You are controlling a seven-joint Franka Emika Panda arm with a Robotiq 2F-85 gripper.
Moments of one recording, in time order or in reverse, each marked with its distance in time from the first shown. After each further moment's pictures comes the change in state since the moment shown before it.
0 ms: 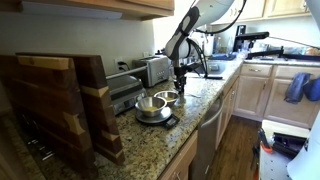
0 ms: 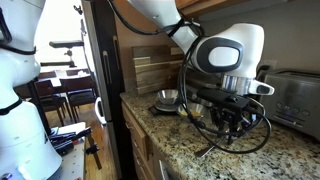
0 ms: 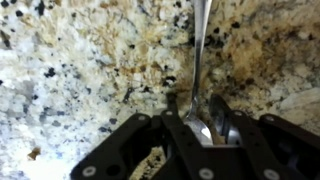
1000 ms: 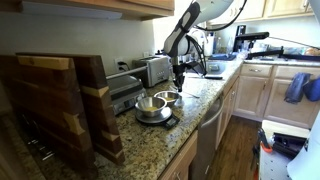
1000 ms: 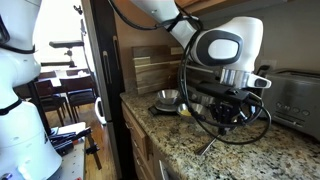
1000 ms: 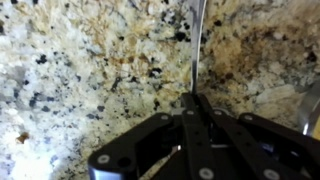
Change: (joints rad) arm -0.015 -0.032 0.034 0.004 -0.005 -0.048 -0.033
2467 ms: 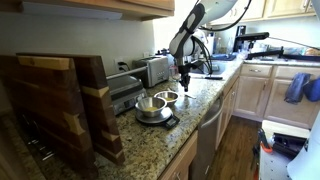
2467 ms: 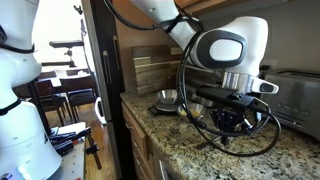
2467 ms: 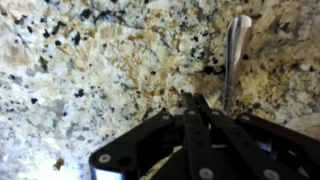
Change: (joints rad) arm -0.029 -0.012 -0.017 -0.036 -0.064 0.013 0.023
